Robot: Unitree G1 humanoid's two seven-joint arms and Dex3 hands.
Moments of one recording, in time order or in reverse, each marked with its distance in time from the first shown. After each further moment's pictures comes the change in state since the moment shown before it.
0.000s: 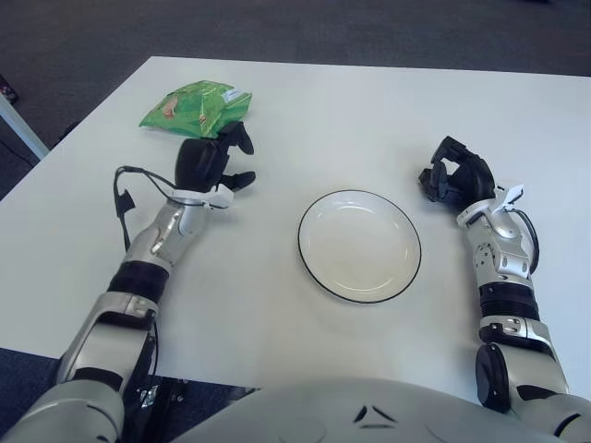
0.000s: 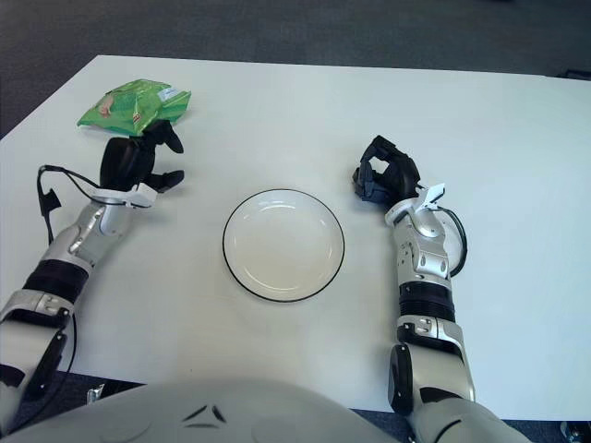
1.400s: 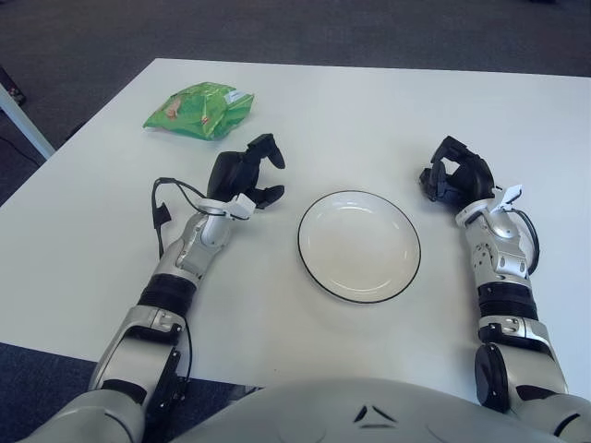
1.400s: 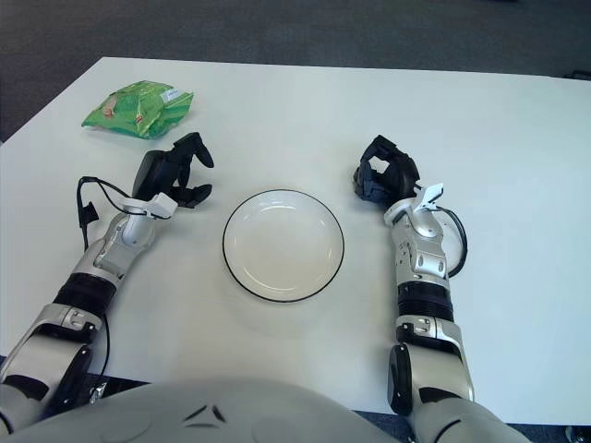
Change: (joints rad) left arm 0.121 -0.187 -0.014 -0.087 -0.160 -0.121 -0.216; right arm 0.003 0.004 0.011 -0.001 -0.009 -0.015 -0.024
